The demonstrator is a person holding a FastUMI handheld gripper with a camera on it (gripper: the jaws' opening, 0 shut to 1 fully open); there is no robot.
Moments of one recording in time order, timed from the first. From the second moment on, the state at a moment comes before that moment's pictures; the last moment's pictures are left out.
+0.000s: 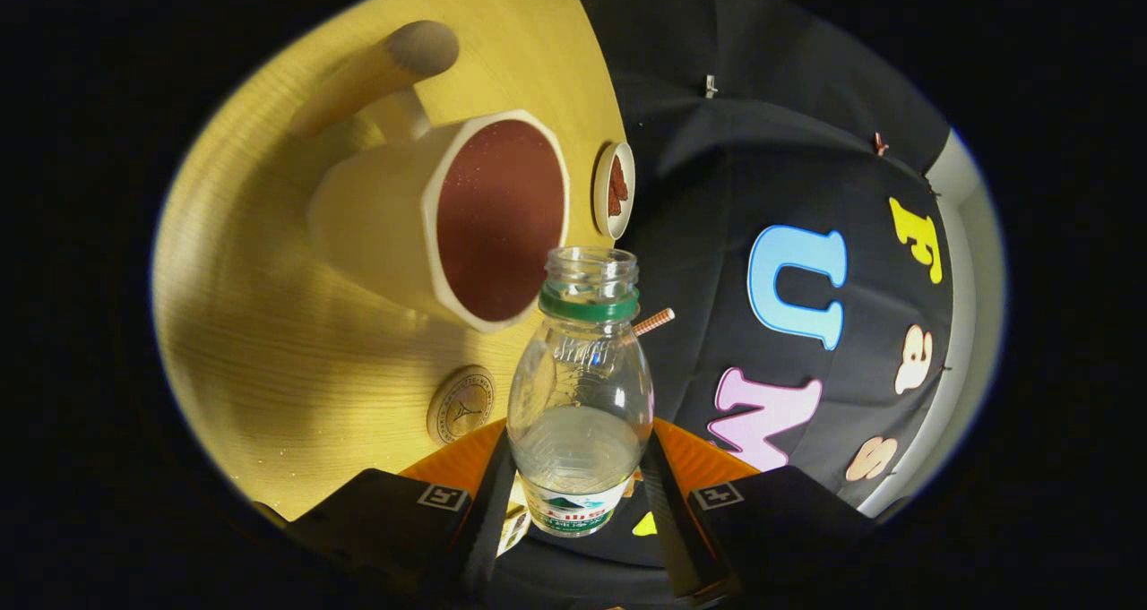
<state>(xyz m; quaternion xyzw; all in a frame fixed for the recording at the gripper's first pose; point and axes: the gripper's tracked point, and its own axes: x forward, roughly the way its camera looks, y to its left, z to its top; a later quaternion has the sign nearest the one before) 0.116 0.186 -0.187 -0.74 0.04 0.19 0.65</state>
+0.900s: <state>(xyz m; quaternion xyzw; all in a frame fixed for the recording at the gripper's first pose) 0.113 0.185 -0.187 -0.78 0.01 0.21 0.59</state>
